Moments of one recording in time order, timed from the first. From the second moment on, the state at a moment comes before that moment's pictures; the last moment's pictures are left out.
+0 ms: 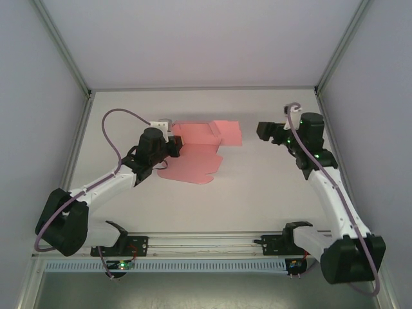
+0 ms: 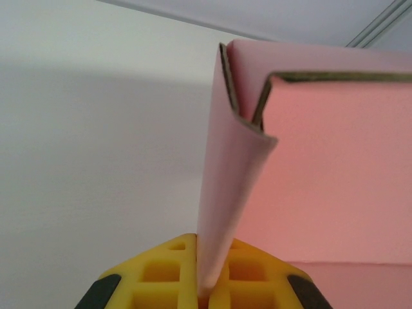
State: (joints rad) left arm -0.46 1.32 0.75 0.10 0.11 -0.49; right arm 0.06 1.08 0.90 -0.30 -0.42 0.26
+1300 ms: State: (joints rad) left arm -0.45 1.38 0.83 0.00 0.05 -0.50; right arm 0.57 1.43 1.12 -0.25 -0.33 0.12
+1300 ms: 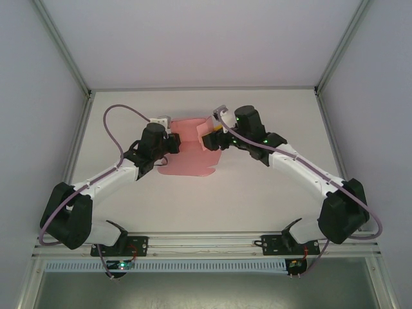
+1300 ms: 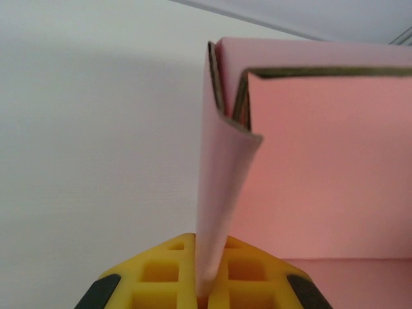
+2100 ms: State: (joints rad) left arm -0.49 1.37 0.85 -0.07 0.01 -0.50; right arm 0.69 1.66 1.27 -0.32 0.35 0.07
